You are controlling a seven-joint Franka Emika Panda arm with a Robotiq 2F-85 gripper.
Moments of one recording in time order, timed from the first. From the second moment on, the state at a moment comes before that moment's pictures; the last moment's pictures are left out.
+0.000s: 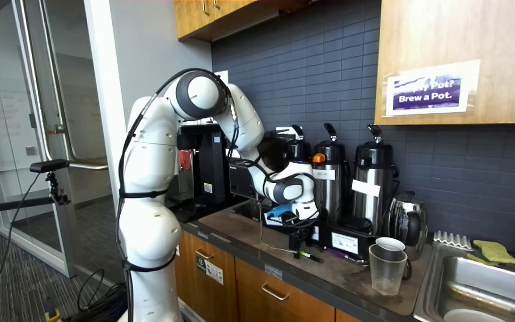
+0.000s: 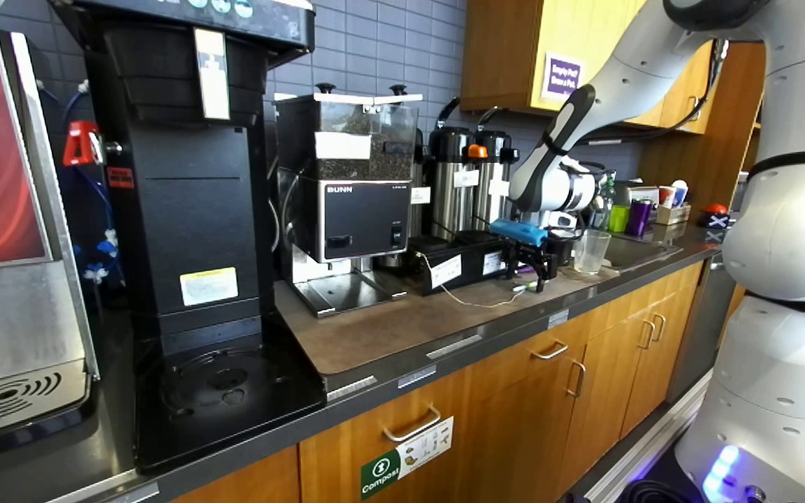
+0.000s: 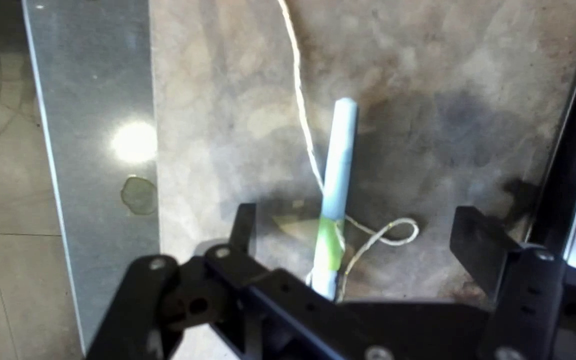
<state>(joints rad) -0.18 0.17 -0.15 -2.40 0.05 2.63 1.17</state>
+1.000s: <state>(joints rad) -0.17 0.17 -0.18 -2.39 0.08 2.61 1.16</state>
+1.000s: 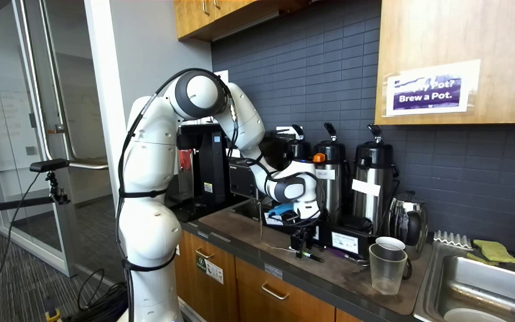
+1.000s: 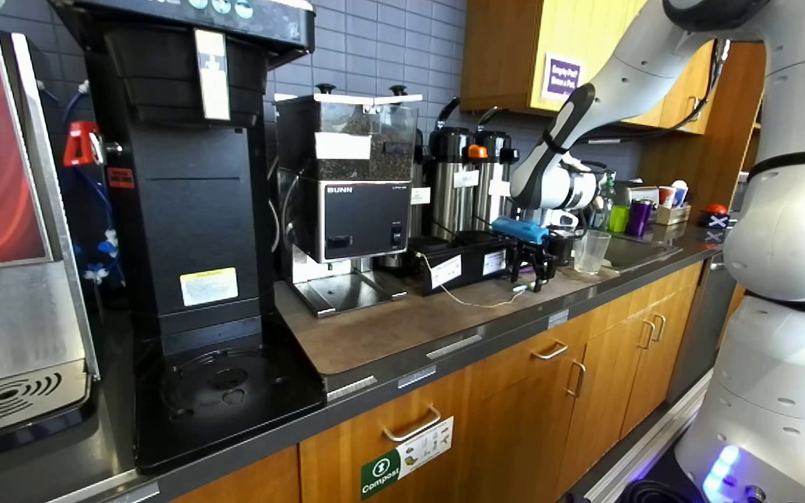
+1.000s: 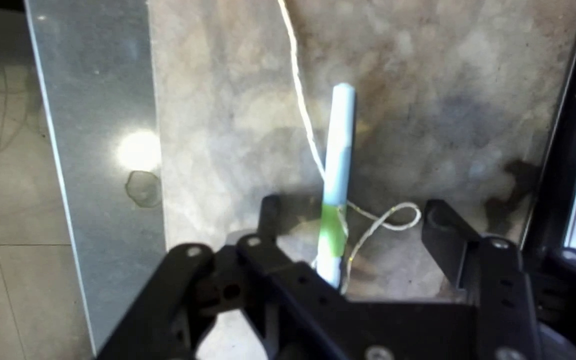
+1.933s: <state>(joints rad) -0.15 0.15 -0.18 -2.39 0.09 2.60 1.12</state>
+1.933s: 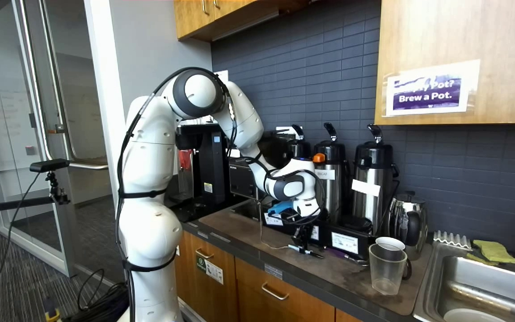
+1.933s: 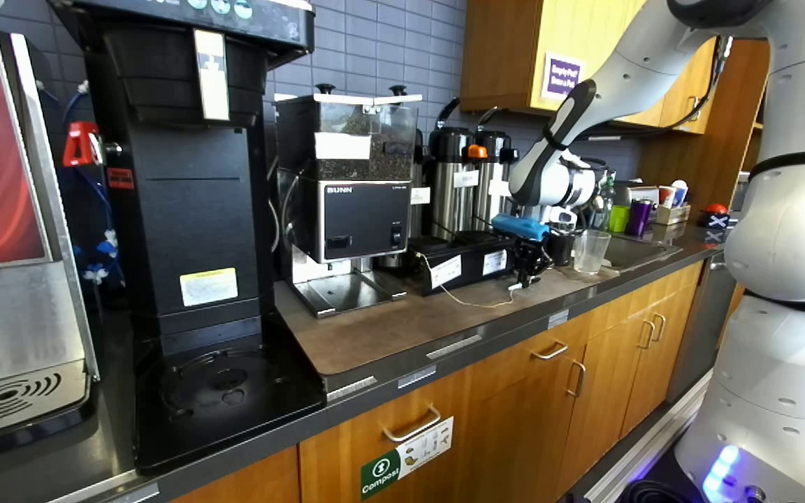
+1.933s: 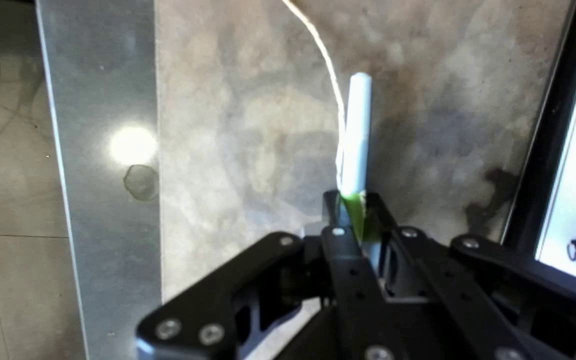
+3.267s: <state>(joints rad) -0.09 -0.15 -0.08 -2.52 0.09 2.46 0.89</state>
